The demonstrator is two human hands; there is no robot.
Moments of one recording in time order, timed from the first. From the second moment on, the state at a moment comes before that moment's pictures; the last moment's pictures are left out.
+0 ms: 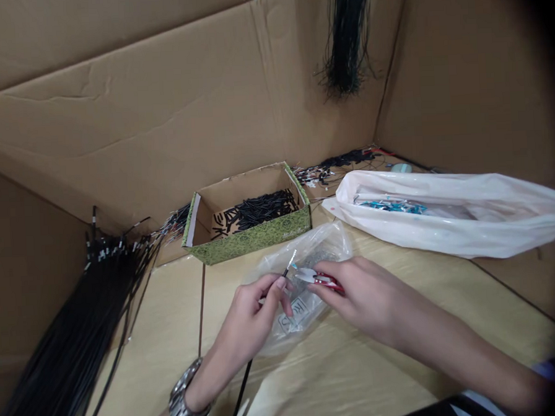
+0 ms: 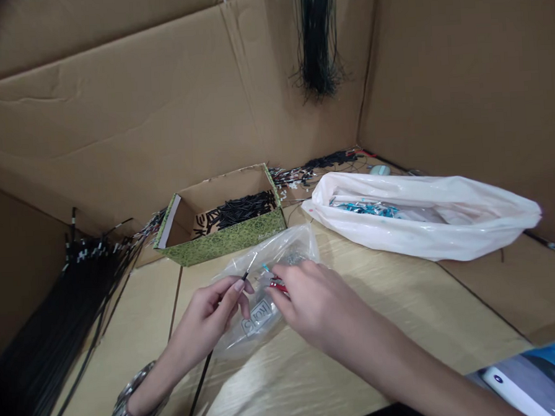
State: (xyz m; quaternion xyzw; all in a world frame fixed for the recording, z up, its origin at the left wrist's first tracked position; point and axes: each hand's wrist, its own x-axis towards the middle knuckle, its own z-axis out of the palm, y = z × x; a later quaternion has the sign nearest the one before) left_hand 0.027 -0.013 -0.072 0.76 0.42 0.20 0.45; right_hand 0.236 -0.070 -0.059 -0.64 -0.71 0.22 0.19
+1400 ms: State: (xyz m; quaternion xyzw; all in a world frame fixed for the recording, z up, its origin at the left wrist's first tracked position) left_hand 0.024 -0.002 -0.069 0.80 0.40 0.20 0.40; right_hand 0.303 -0.106 -0.096 -0.69 -0.68 0.09 0.23
